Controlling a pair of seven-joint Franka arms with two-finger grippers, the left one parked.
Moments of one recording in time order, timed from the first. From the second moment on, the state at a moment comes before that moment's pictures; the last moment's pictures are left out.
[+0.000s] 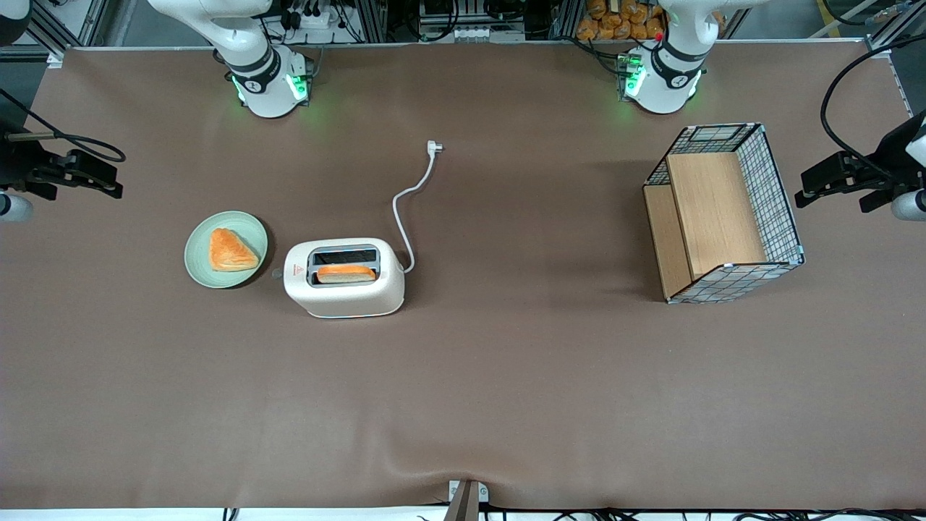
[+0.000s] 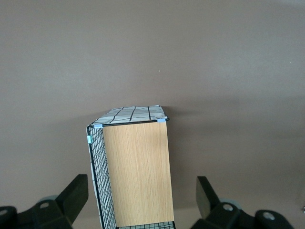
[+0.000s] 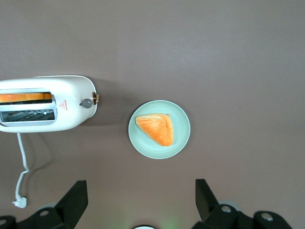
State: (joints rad) arm 0.00 0.06 -0.01 -1.46 -0.04 1.43 -0.05
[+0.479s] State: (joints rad) arm -0.01 0.07 -0.02 -1.46 -0.05 1.43 -0.07
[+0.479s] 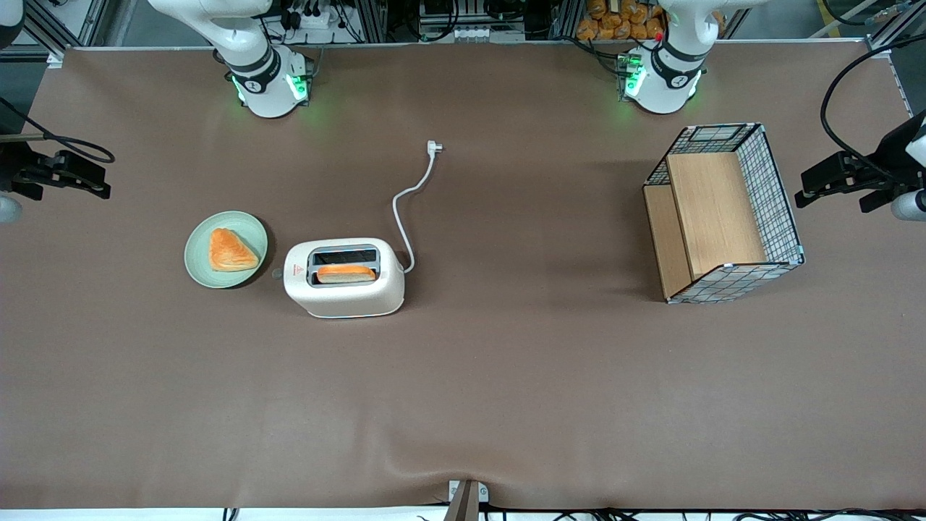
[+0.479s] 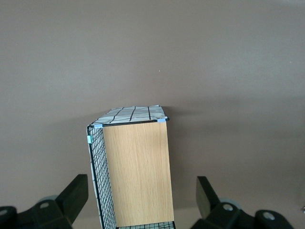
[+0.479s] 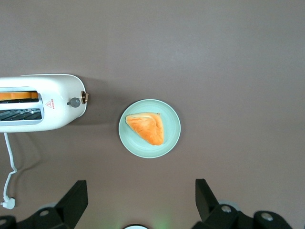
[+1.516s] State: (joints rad) arm -0.04 0.15 -0.07 -1.51 0.22 1.42 -0.06
